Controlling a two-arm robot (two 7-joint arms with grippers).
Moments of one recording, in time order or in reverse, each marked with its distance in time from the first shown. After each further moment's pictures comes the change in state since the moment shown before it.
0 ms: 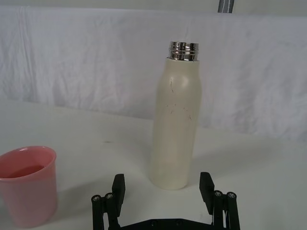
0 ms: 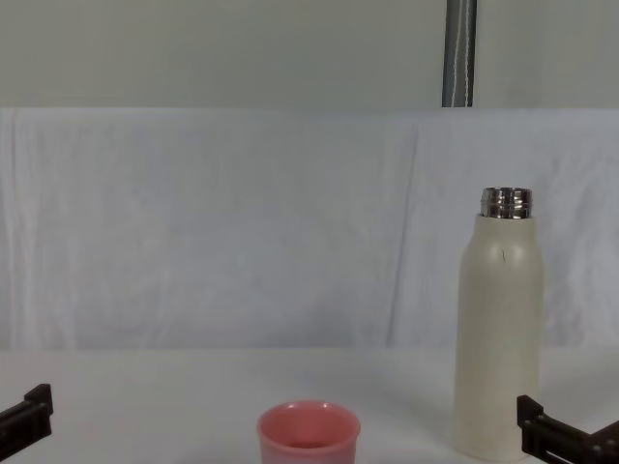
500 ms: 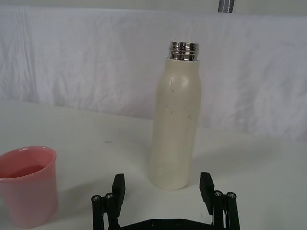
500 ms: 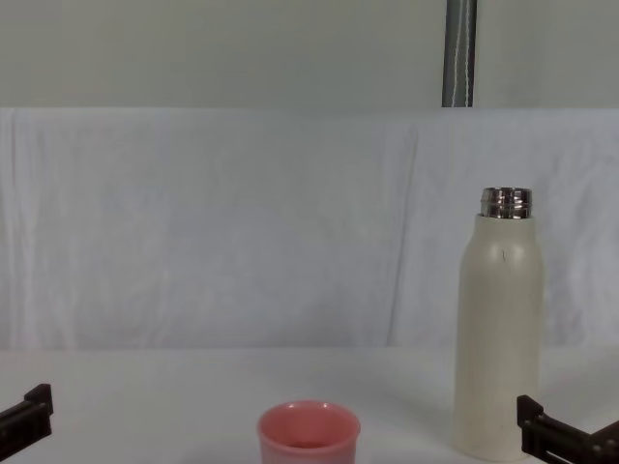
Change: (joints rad) left arm 0.000 0.000 0.000 0.000 0.000 0.000 0.000; right arm 0.000 0.000 0.000 0.000 0.000 0.000 0.000
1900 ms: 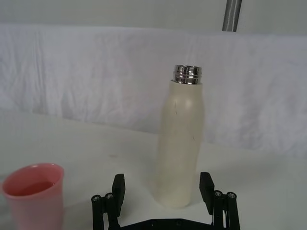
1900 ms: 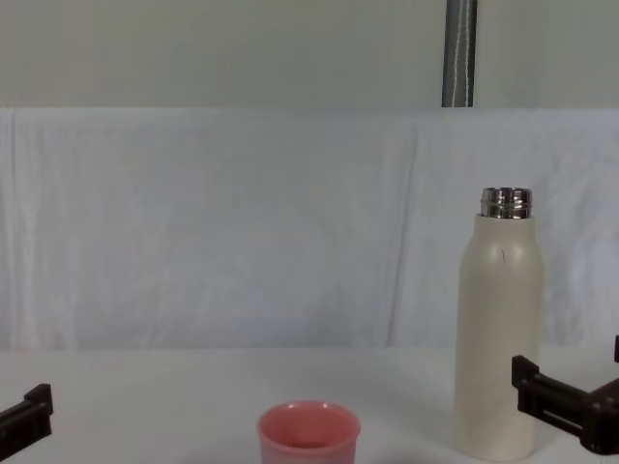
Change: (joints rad) left arm 0.000 0.000 0.000 0.000 0.000 0.000 0.000; right arm -0.002 -0.025 0.038 -0.032 -0.017 -0.009 0.069
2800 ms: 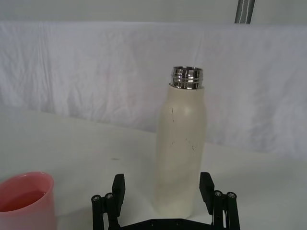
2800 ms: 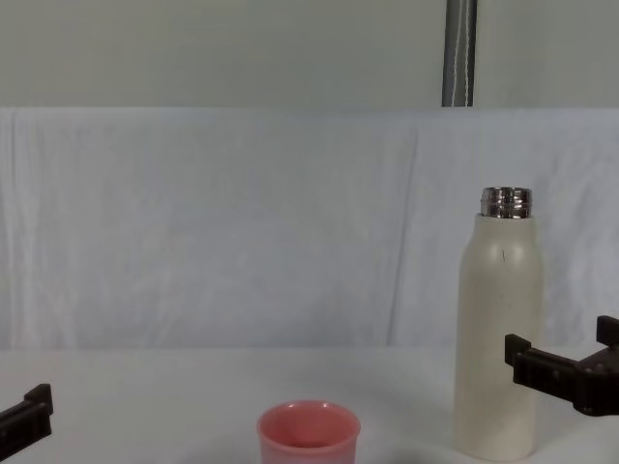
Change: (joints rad) left arm 0.000 0.000 0.000 0.000 0.000 0.000 0.000; right arm 0.107 0.002 0.054 0.044 0.057 0.101 0.130
